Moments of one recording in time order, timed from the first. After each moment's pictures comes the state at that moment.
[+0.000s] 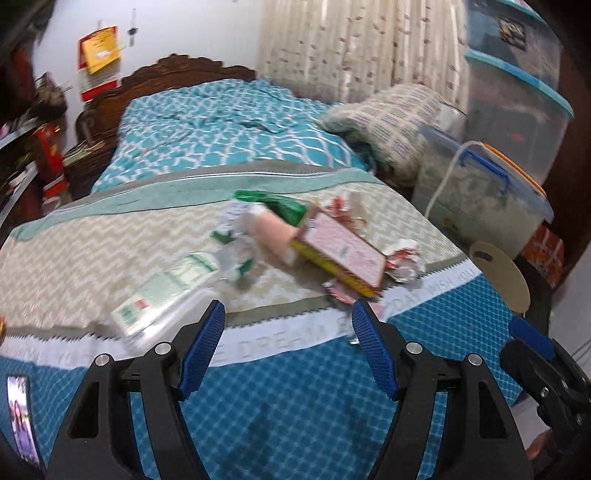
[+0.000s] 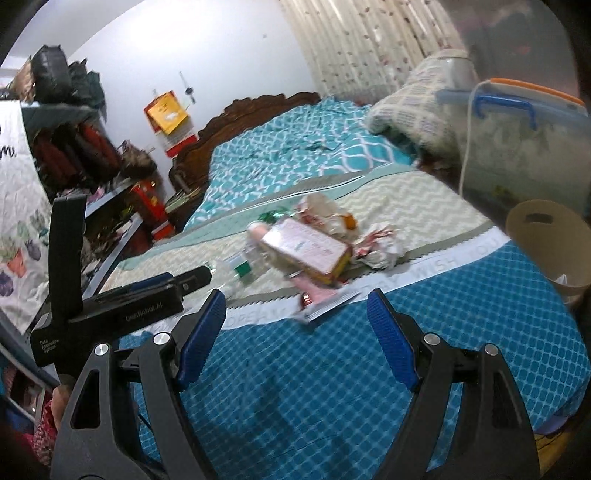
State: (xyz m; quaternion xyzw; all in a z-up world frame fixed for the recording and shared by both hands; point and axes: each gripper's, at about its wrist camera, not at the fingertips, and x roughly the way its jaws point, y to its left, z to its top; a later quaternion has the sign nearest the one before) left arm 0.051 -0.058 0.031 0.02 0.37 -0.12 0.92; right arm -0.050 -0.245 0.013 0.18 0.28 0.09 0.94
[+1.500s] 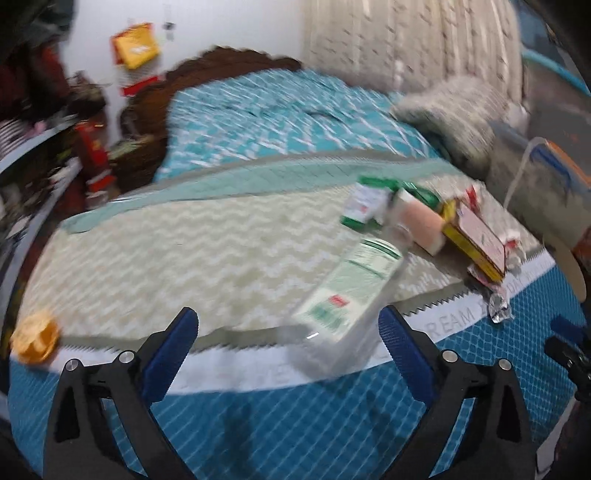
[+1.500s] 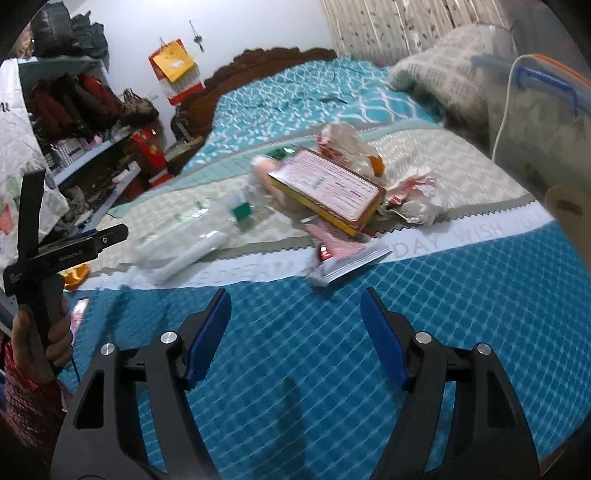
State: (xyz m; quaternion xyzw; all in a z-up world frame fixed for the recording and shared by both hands) left arm 0.101 0.048 0.004 0.07 0.39 -0.06 0.91; right arm 0.004 -0.212 -0.044 0.13 0.37 0.11 0.91
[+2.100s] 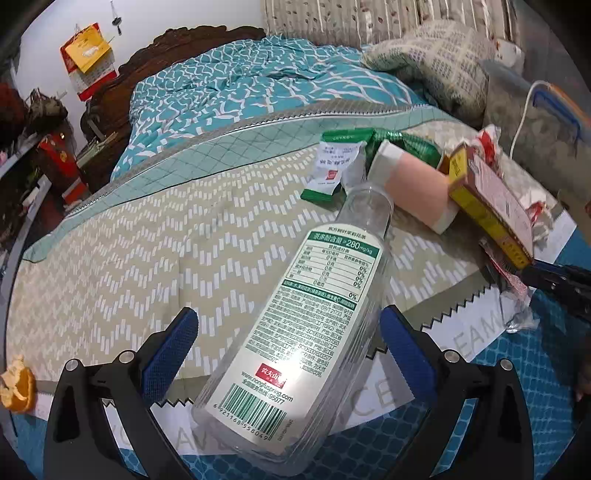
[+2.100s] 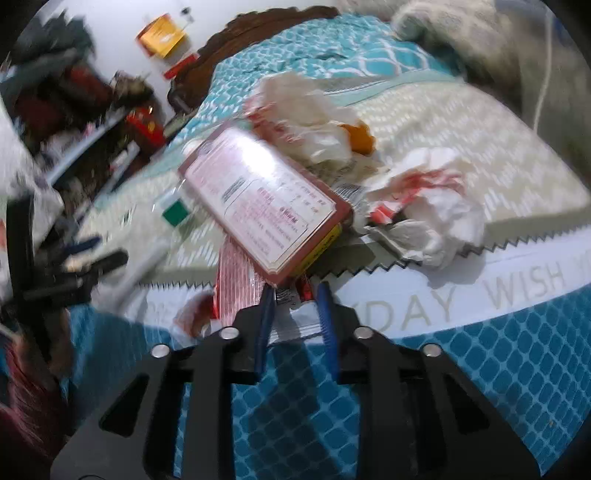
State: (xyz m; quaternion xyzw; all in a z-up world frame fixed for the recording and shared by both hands) left arm 0.161 -0.001 -0.043 0.14 0.44 -0.07 0.88; right arm 0.113 -0.249 -0.092 0.14 0.44 0.15 0.88
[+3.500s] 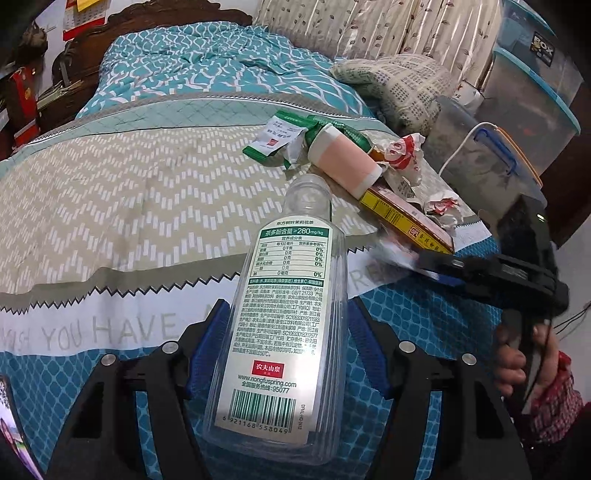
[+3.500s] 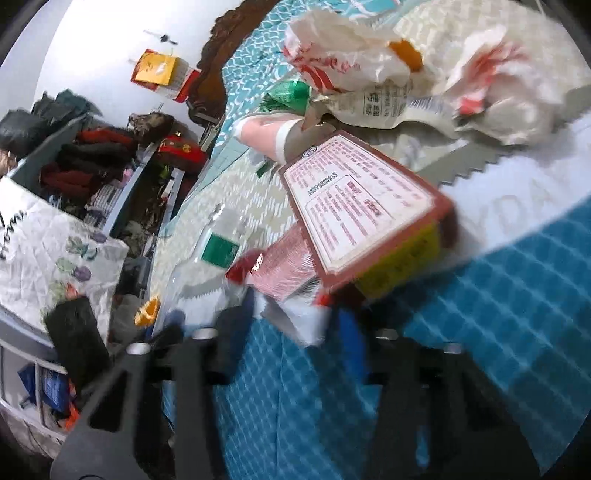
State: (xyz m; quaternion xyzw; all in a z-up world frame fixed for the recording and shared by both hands) left arm 0.091 0.040 -0.038 -0.02 0.47 -0.19 0.86; right arm 0.119 -0.219 -0.113 0.36 0.47 0.23 0.77
